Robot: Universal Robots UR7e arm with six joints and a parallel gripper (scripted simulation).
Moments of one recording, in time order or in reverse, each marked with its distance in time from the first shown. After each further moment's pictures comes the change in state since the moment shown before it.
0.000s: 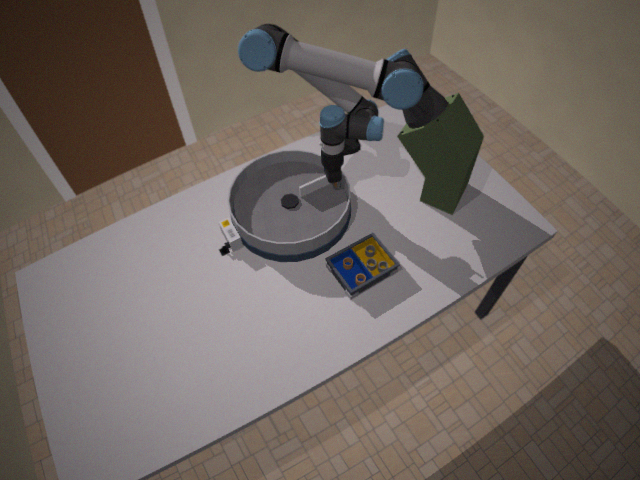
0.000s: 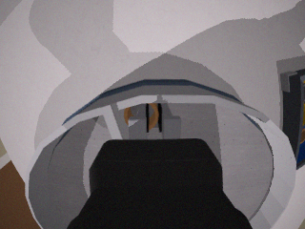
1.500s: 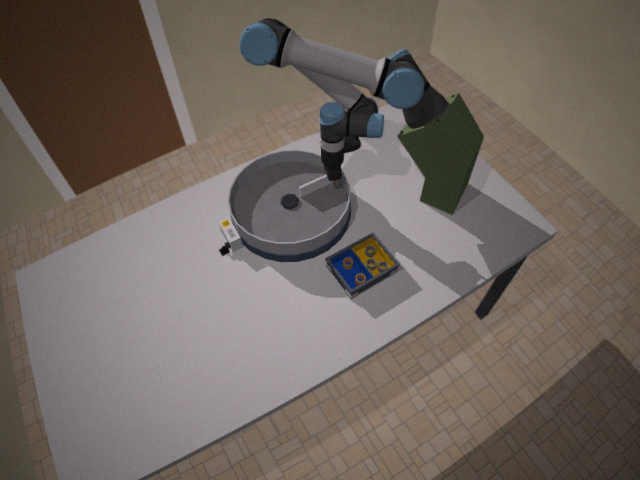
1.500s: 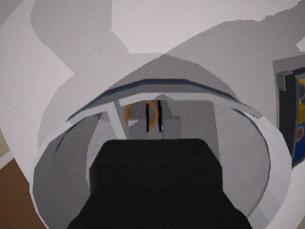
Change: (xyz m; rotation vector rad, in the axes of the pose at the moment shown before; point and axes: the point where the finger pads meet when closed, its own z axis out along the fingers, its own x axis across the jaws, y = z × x) arm 0.000 0.000 -0.011 0.000 -0.002 0.000
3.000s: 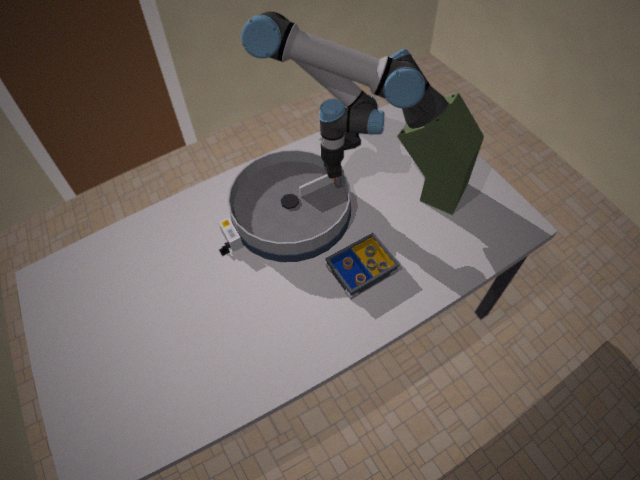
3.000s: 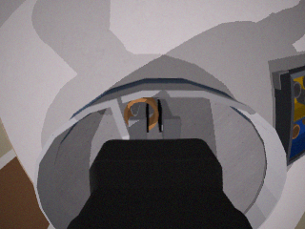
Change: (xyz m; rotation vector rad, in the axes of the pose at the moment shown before) arm 0.000 0.000 -0.012 0.000 0.000 0.000
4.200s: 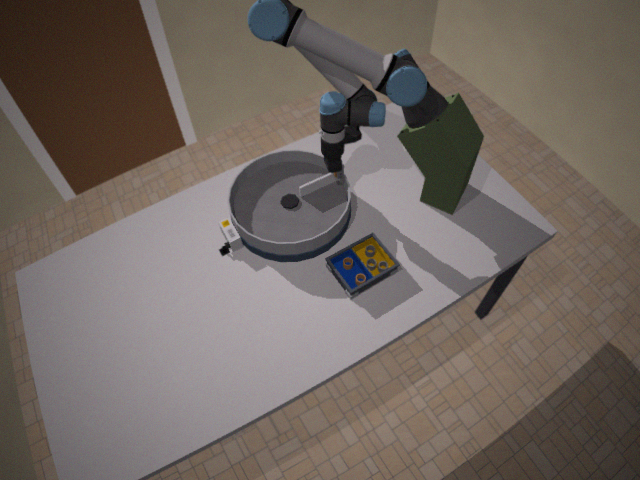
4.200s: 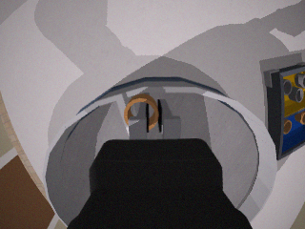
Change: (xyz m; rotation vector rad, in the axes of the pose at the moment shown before) arm 0.000 0.000 -0.027 -0.003 0.000 0.000
